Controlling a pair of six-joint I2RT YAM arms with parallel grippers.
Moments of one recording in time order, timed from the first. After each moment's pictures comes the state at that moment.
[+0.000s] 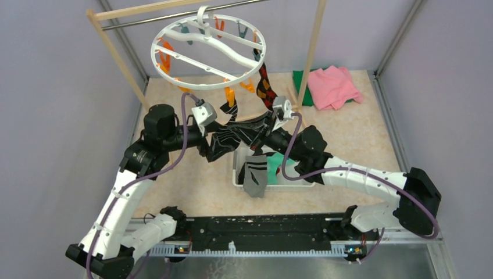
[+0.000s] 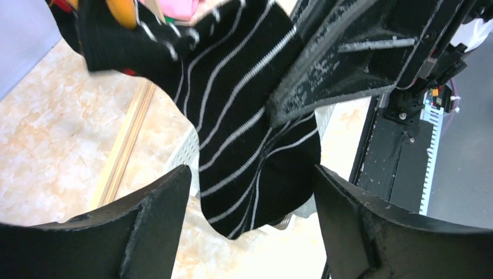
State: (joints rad) left arm -0.40 0.91 1.17 -0.62 0.72 0.21; right arm 1.01 1.29 0.89 0.84 -0.17 0.30
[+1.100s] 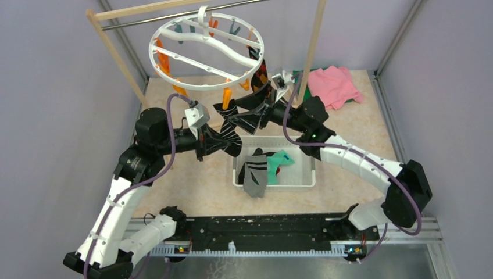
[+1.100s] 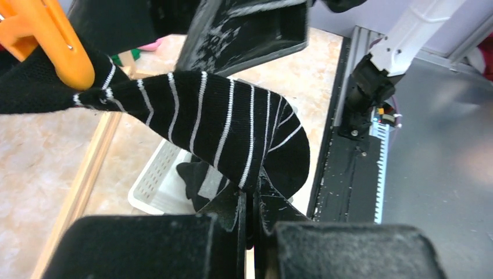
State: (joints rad) left arm -0.40 0.86 1.16 -0.56 0.82 0.10; right arm 0.80 1.38 1.09 0.68 -0.50 0.52
